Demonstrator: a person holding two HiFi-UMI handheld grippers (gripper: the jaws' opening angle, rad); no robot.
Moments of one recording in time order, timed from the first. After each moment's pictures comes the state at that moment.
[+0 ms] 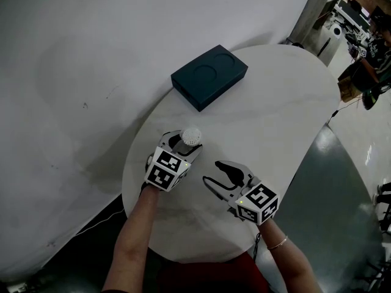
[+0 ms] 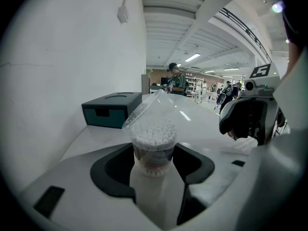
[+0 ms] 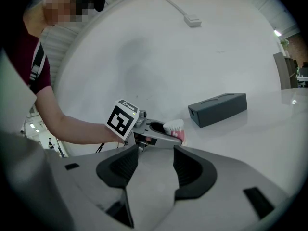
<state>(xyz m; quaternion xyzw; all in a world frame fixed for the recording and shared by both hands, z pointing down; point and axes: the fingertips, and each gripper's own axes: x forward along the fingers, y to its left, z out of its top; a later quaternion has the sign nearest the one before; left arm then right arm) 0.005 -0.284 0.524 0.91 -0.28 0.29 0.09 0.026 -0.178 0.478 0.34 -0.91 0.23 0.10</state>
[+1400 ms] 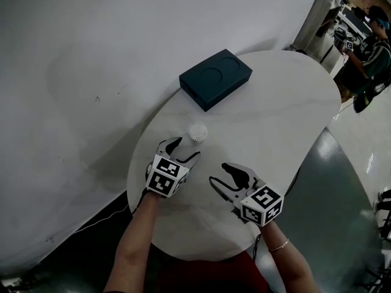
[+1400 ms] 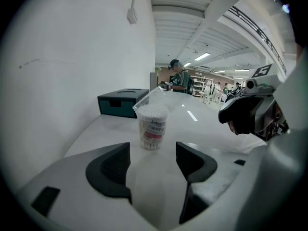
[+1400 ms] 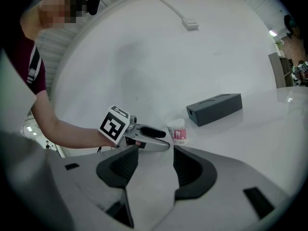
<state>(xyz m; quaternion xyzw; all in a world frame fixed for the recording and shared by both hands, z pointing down) -0.028 -0.255 0.526 0.89 -0.33 0.29 0.12 0.031 -0.161 0.471 0.36 -0.90 0.24 0.09</state>
